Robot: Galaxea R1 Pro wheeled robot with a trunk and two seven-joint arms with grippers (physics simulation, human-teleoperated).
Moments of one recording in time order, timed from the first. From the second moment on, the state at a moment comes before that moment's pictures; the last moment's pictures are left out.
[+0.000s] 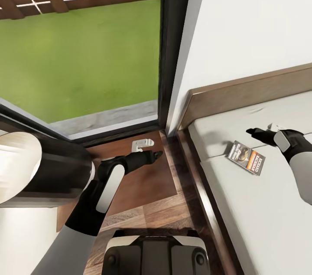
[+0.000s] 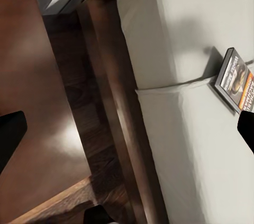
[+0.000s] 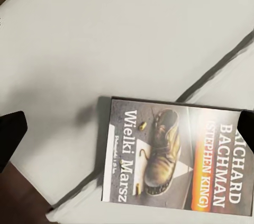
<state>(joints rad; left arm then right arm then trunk) -0.66 -0.13 -0.27 -1.39 0.54 0.78 0.08 -1.30 -0.40 -0.38 -0.27 -0.05 0.44 0.10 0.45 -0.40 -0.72</state>
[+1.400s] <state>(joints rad) -0.66 -0.13 -0.27 -1.39 0.54 0.78 0.08 -1.25 -0.45 -0.38 -0.32 -0.04 0.25 0.31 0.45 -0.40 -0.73</state>
